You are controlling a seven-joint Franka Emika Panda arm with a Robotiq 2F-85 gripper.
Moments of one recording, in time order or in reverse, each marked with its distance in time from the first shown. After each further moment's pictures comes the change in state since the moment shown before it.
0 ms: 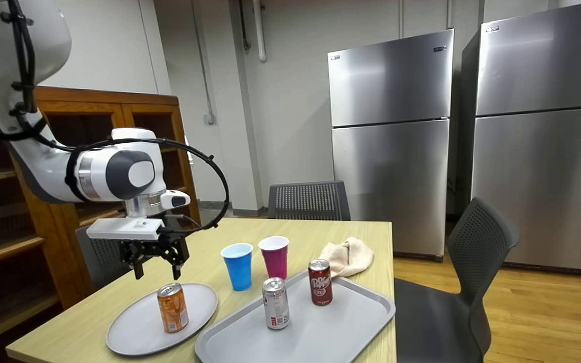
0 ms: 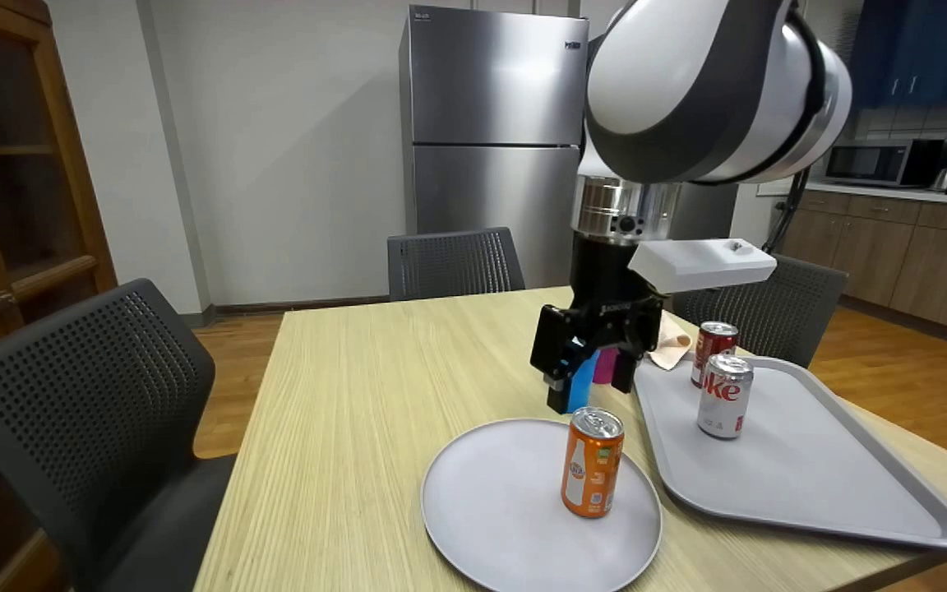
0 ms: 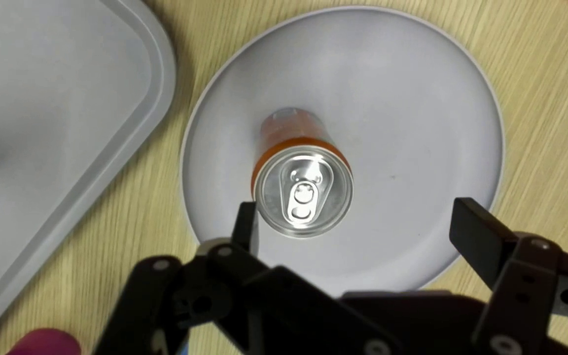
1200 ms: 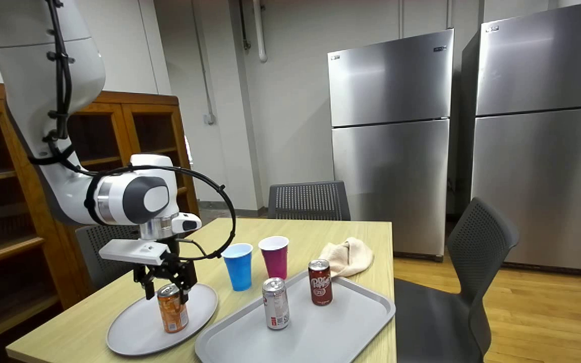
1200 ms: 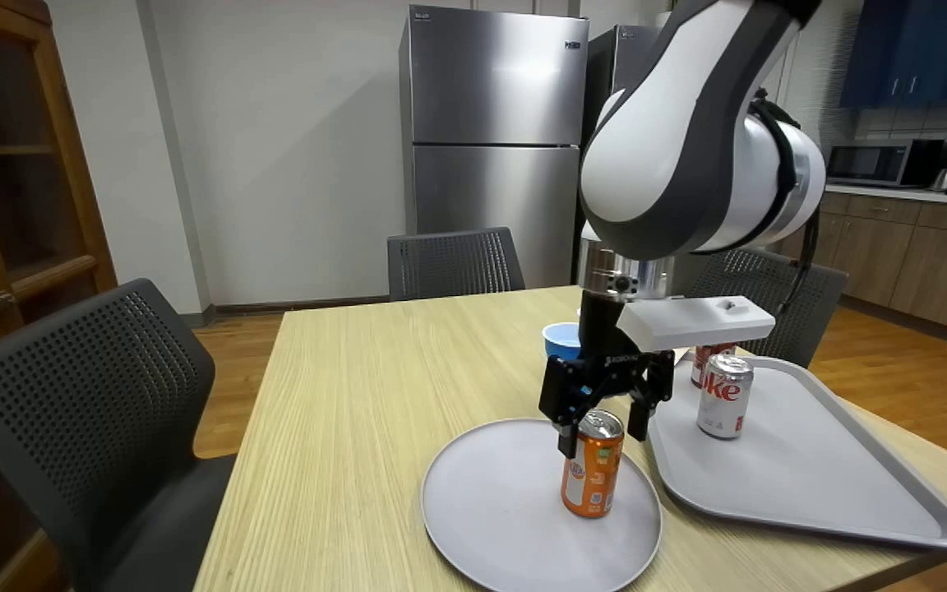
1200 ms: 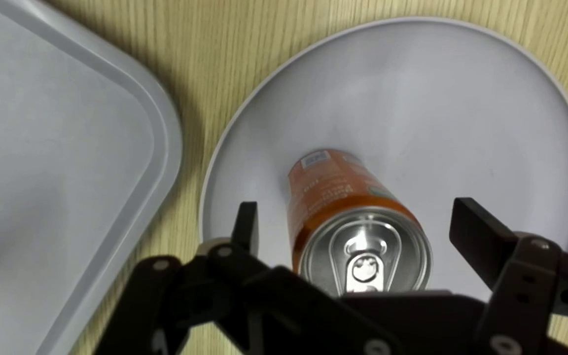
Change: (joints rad) arm -0.010 0.156 -0.029 0.030 -0.003 0.058 0.108
